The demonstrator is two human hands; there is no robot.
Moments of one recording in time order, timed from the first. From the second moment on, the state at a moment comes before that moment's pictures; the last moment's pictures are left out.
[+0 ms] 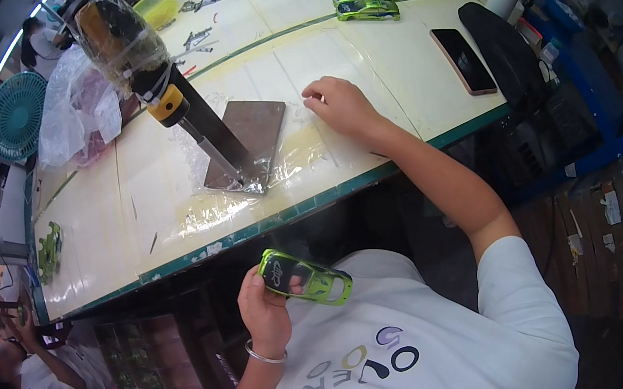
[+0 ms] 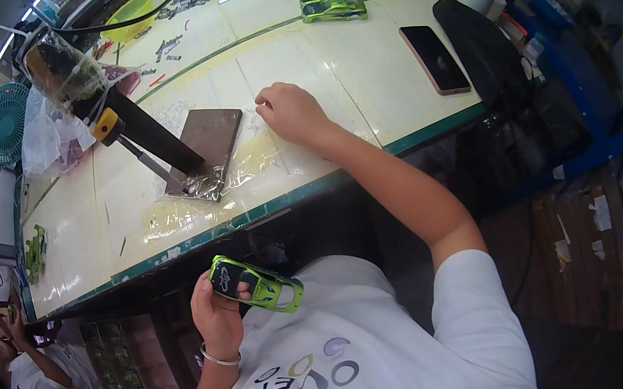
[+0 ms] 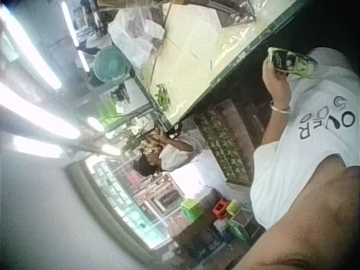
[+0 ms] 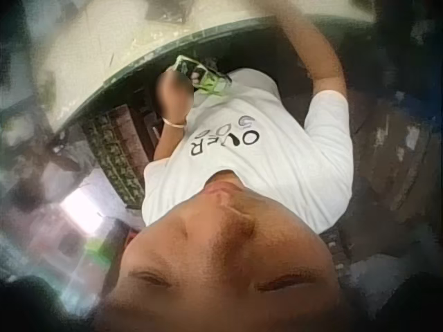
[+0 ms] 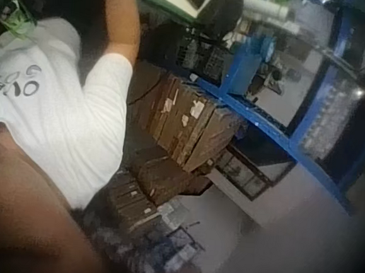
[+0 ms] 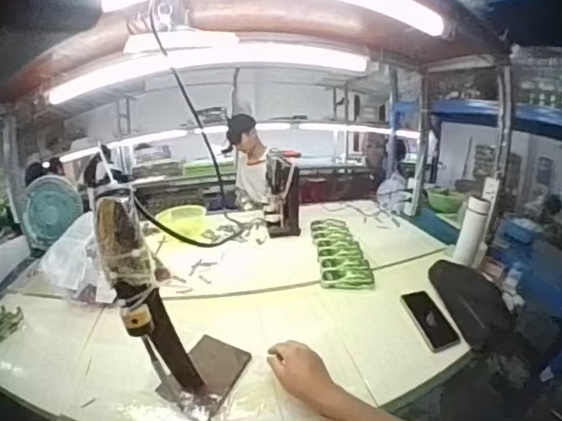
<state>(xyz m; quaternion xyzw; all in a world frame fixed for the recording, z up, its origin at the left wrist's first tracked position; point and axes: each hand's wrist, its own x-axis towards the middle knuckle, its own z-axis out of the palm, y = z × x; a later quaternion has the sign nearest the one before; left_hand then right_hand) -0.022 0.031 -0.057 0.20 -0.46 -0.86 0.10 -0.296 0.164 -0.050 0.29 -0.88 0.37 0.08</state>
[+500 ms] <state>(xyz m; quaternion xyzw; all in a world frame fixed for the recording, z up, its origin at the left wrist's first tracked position) -0.019 0.025 -0.058 0.21 -0.48 -0.84 0.12 -0.327 0.204 -0.054 0.43 -0.88 0.05 0.22</state>
